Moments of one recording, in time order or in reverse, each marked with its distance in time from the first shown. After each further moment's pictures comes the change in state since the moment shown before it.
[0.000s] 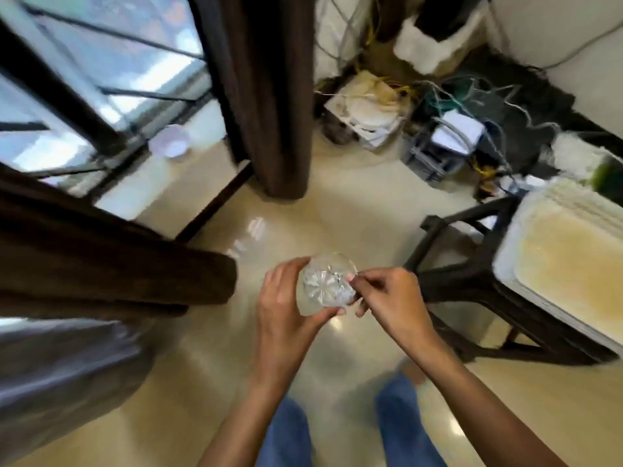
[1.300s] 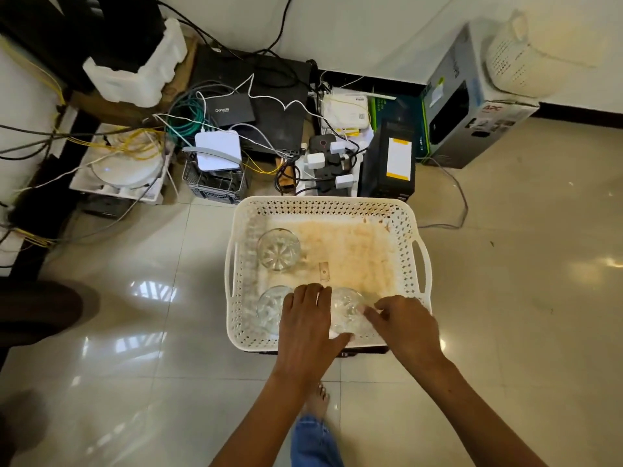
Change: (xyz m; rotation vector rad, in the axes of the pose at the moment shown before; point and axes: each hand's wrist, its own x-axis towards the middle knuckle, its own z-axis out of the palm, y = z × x) left_hand 0.045 0.243 0.422 0.418 -0.527 0.623; right_hand -0.015 0.326 -0.335 -0.361 0.311 0.612
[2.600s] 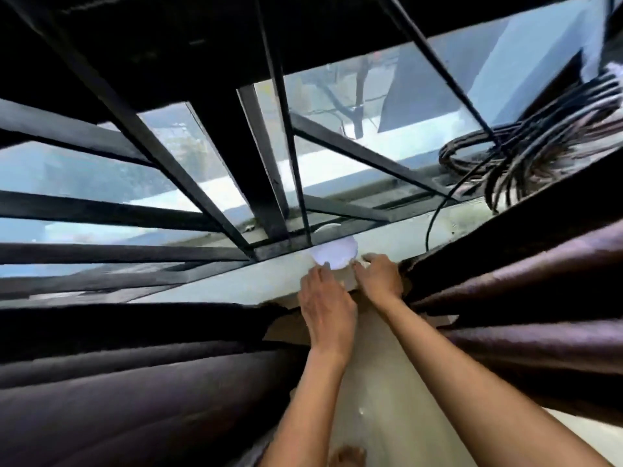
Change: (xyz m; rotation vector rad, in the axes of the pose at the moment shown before) left_hand -0.305 -0.669 -0.233 -0.116 0.717 -1.475; right_hand -0.152 -0.817 0.446 -0.117 -0.443 -0.844
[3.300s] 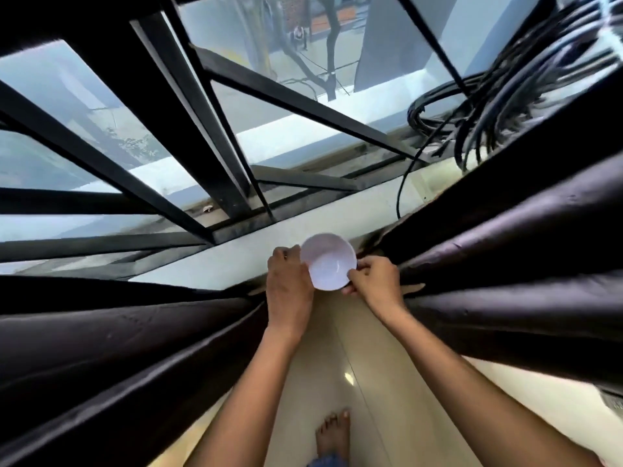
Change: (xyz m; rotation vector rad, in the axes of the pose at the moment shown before) left_hand 0.014 -0.024 0.018 -0.110 -0.131 0.074; right_hand -0.018 0.063 -0.003 0.294 -0.003 0.046
